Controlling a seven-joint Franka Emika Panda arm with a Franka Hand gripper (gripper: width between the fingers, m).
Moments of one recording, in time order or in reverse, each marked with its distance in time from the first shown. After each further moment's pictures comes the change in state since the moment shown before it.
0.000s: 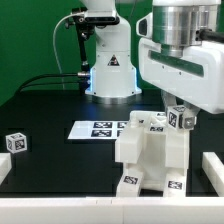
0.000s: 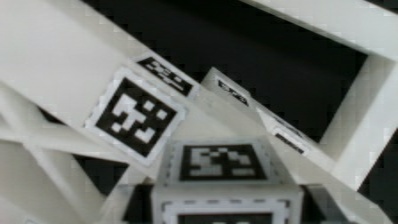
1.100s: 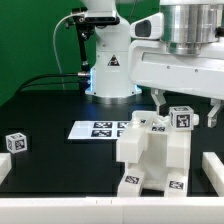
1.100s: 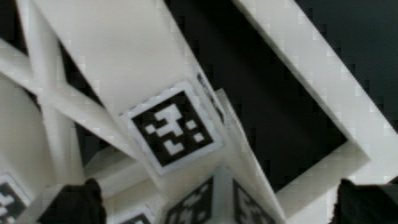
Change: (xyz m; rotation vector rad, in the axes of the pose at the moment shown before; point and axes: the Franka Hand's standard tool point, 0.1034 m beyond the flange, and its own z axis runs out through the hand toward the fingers) arm -0.012 0.006 0.001 0.023 0.022 -0.636
